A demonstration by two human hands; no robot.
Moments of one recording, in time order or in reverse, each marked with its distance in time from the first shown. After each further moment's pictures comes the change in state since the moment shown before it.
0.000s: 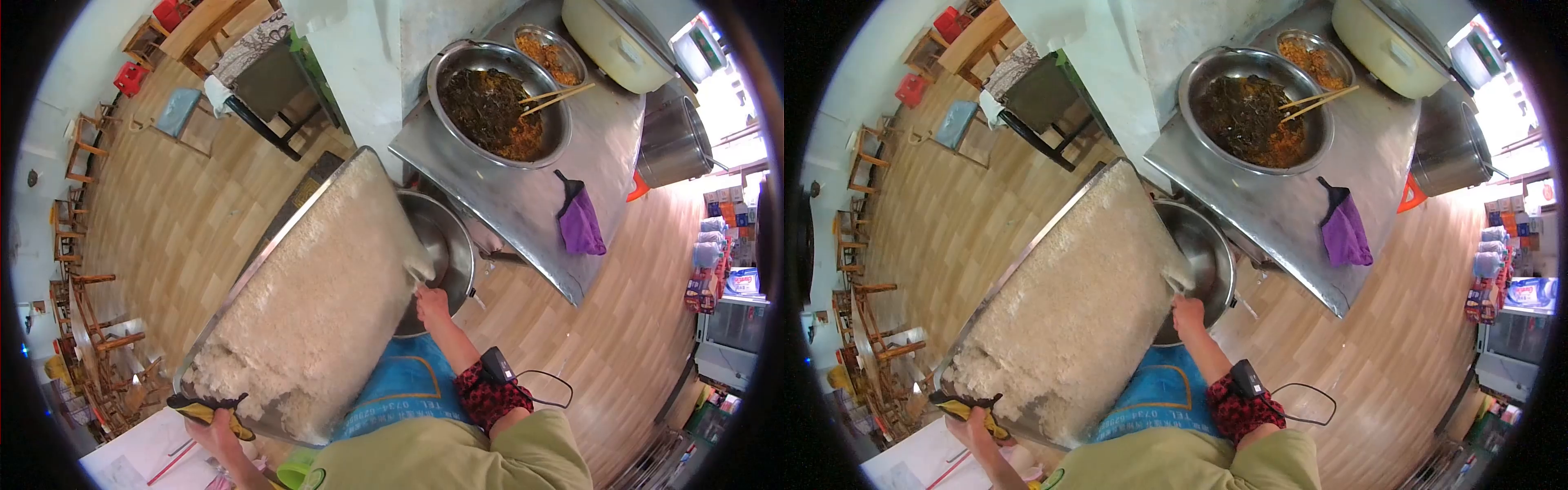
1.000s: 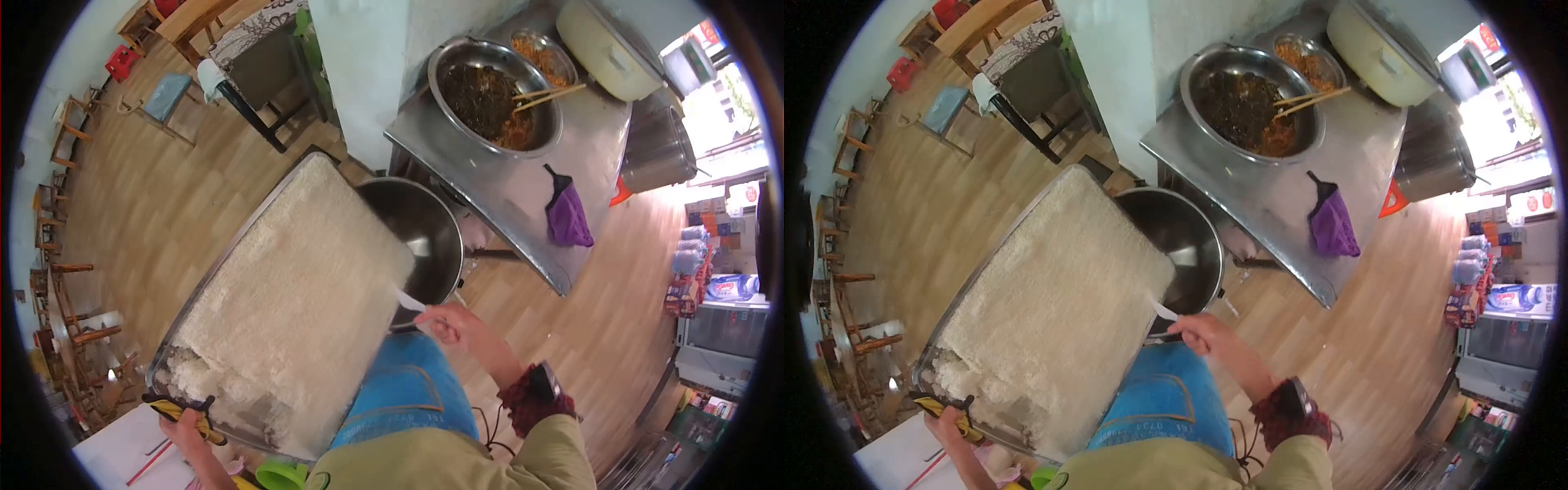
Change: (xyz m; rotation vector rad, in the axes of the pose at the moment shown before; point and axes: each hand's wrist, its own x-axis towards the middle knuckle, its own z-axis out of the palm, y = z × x) left_hand 0.020 -0.064 -0.049 -0.048 0.062 -0.260; right_hand -0.078 -0.042 -0.075 -0.266 -0.520 0.290
